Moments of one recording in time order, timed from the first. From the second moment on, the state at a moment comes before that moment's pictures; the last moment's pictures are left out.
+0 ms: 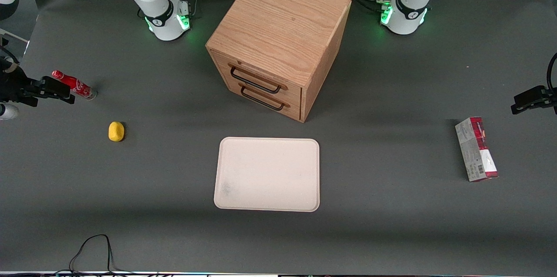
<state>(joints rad) 0.02 0.08 -0.07 -1.50 0.00 1.51 -0.08</state>
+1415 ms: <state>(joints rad) 0.01 -0.45 -0.62 -2.09 -0.30 1.63 -0.58</state>
